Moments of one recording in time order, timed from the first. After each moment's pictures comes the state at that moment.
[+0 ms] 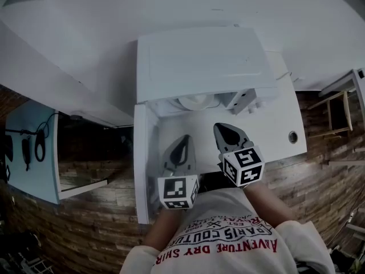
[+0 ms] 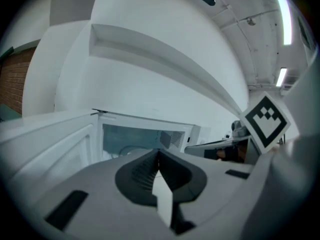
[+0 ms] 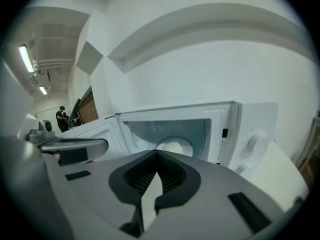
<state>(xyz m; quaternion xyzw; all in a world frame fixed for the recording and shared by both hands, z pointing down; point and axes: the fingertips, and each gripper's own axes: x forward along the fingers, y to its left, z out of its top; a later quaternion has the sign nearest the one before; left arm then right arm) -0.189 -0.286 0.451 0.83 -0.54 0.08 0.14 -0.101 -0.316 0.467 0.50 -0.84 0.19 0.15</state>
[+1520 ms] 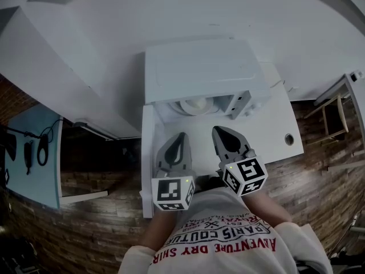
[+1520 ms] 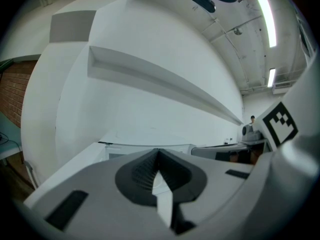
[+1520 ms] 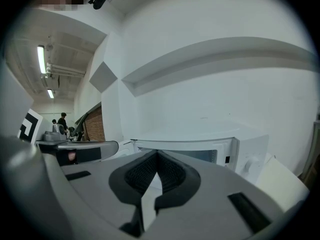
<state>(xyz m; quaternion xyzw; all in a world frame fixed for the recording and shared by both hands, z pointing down) -0.212 -0.266 0.385 0.84 -0.54 0.03 0.07 -0.120 -0.277 0.391 0.51 -0.85 0.10 0.05</state>
